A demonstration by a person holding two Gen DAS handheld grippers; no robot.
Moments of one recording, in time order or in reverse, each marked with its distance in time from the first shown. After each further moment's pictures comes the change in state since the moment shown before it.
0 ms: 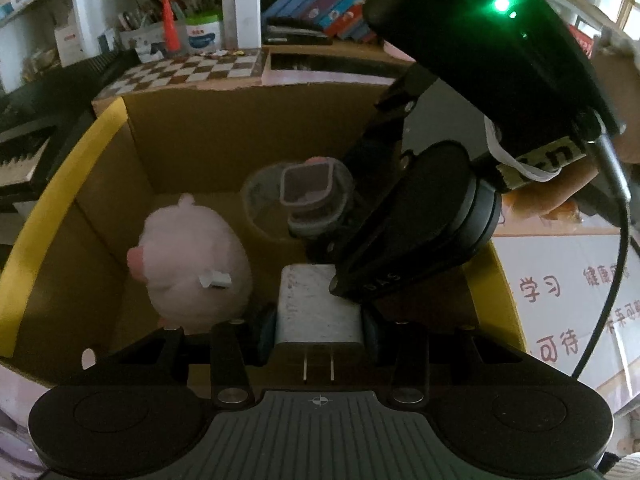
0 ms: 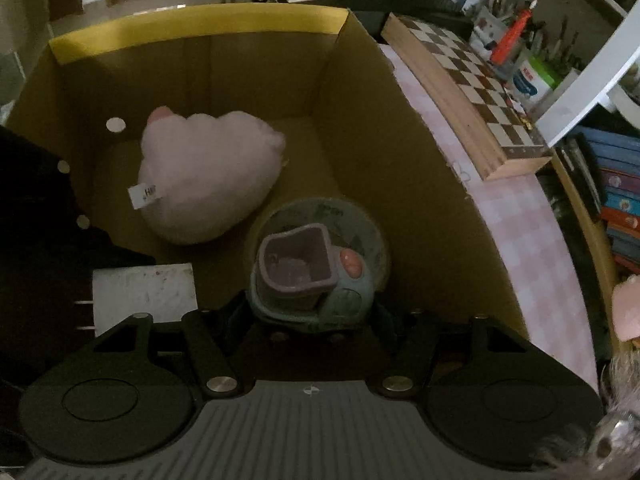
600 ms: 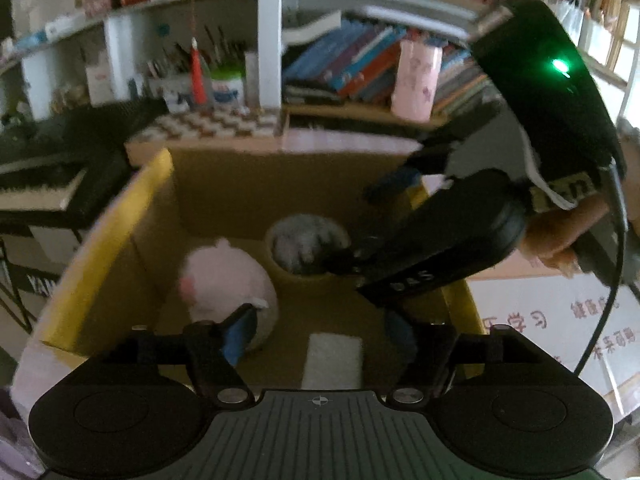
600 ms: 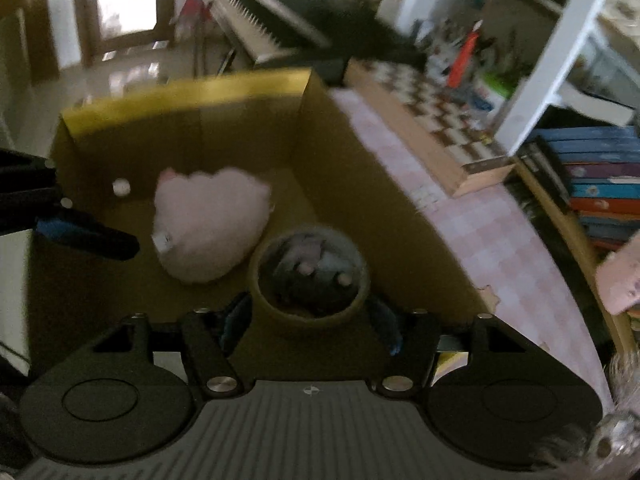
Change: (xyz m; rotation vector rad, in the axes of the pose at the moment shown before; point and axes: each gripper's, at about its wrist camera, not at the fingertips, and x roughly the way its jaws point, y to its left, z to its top) left arm -0.054 0.004 -0.011 -0.021 -0.200 0.044; right arm -0.048 -0.001 -0.014 0.158 -0.179 -0.042
